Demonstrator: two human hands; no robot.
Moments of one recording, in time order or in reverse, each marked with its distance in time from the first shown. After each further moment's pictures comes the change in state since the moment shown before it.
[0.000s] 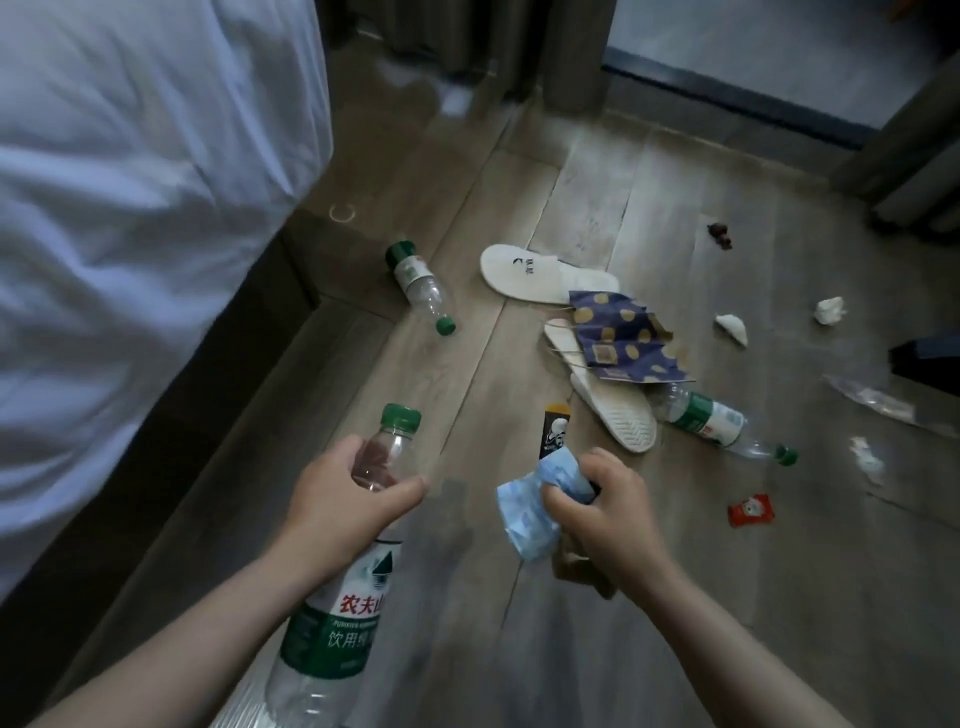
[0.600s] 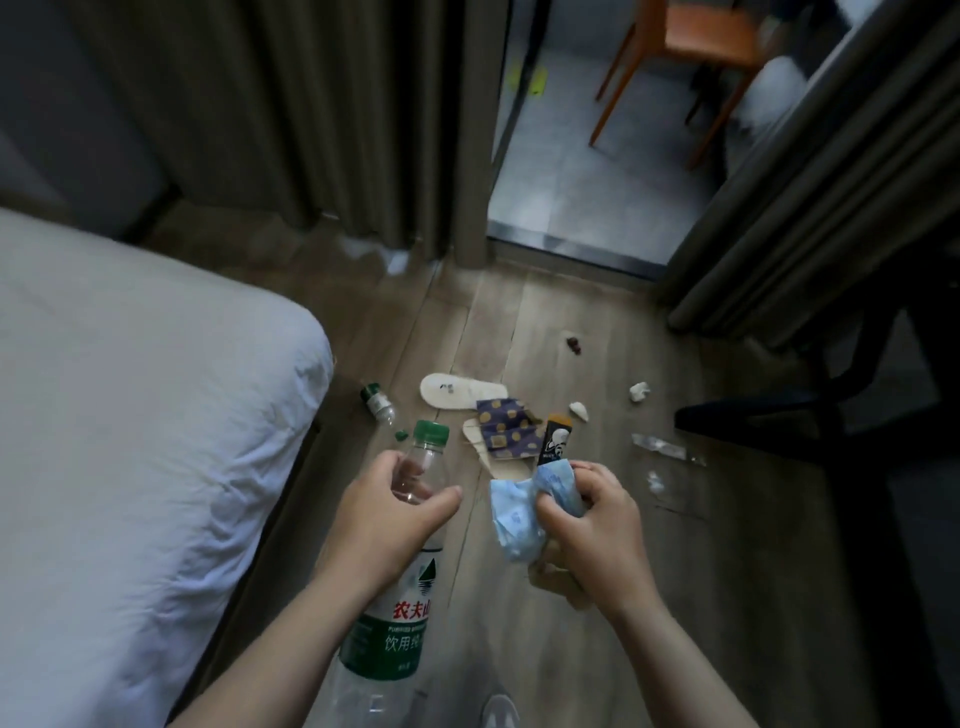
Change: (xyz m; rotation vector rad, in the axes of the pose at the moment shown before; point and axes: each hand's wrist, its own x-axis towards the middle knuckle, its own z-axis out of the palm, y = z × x) left_hand -0.224 0.380 -0.193 -0.105 -0.034 0.078; right_hand -0.142 -0.358 -0.332 0.161 0.199 0.065
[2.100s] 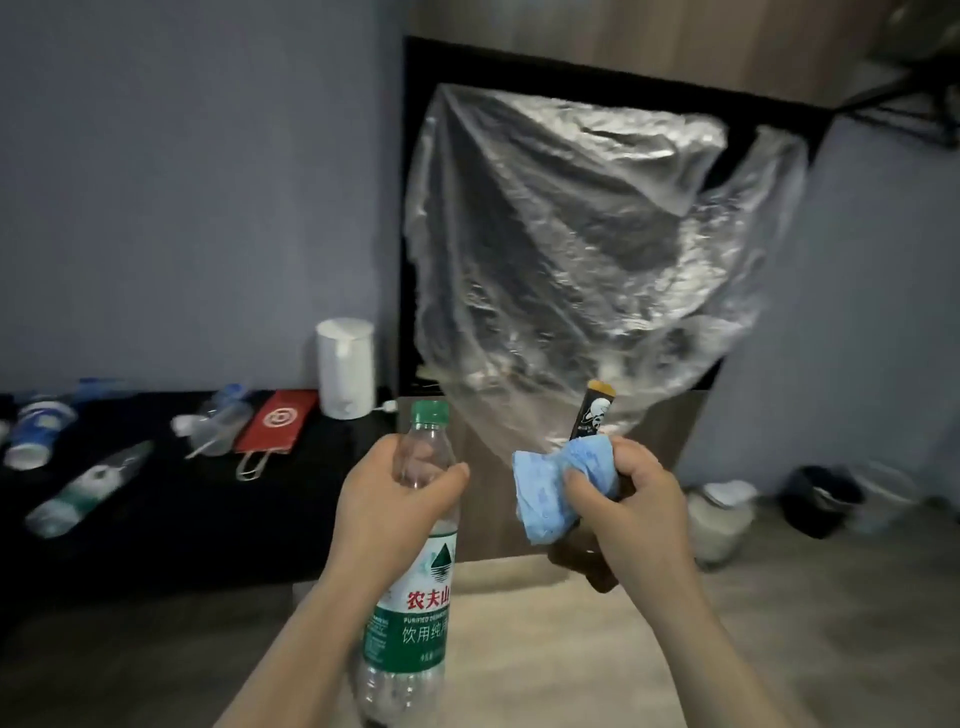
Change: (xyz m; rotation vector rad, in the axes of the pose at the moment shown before) left_hand -0.713 0.171 0.061 -0.046 -1.664 1.066; right_hand -0.790 -0.180 -0.226 -0.098 1.965 0.403
